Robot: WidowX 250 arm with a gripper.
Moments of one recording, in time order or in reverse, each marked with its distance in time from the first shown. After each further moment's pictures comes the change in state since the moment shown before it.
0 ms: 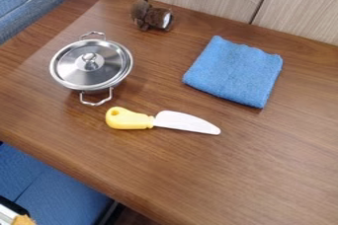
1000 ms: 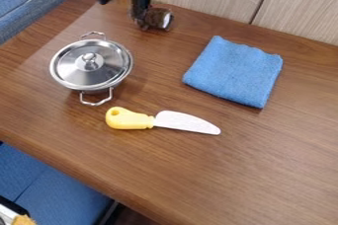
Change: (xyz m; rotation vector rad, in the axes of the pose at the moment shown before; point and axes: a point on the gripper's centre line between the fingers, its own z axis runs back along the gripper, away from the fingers) arm -0.073 -0.017 -0.013 0.001 0.137 -0.057
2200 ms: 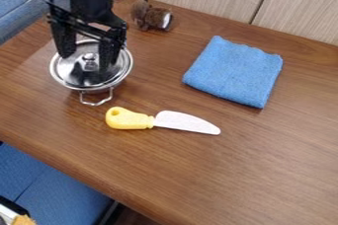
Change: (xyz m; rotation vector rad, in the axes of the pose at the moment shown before) arm -0.080 -0.002 -0.025 0.045 0.197 0.109
